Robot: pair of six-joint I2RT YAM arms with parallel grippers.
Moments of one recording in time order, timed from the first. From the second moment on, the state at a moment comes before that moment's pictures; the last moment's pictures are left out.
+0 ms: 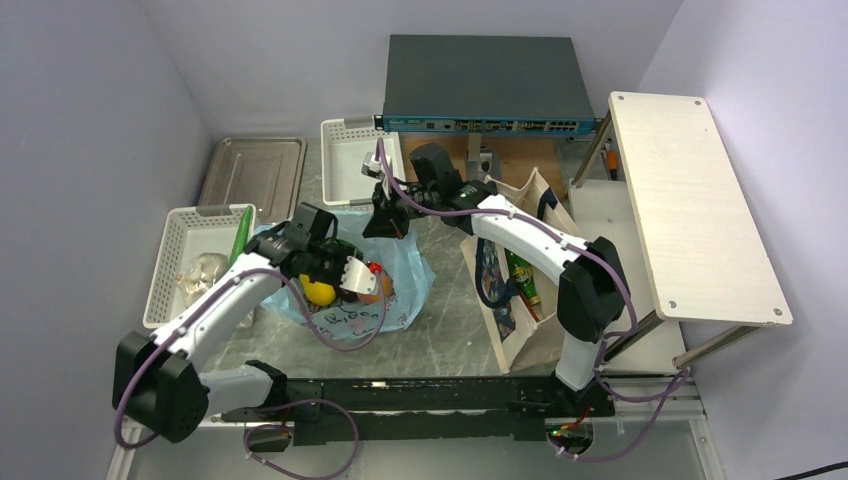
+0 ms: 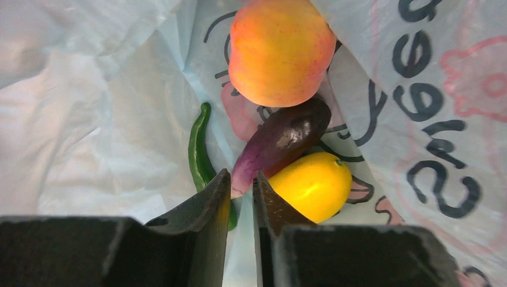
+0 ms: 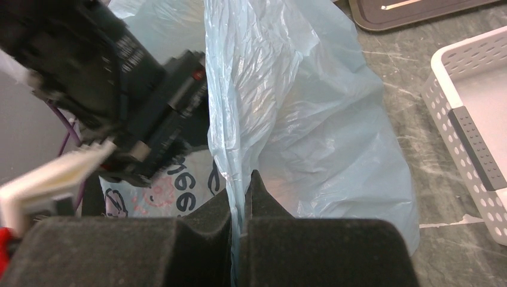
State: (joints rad) left arm -0.45 1.18 0.94 -0.80 0.32 1.38; right arm 0.73 1.80 1.54 -0.27 -0.77 -0.11
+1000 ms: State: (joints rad) left arm -0.40 1.68 1.04 -0.82 0.27 1.79; right arm 0.73 1.81 1.54 -0.30 -0.76 -0.11
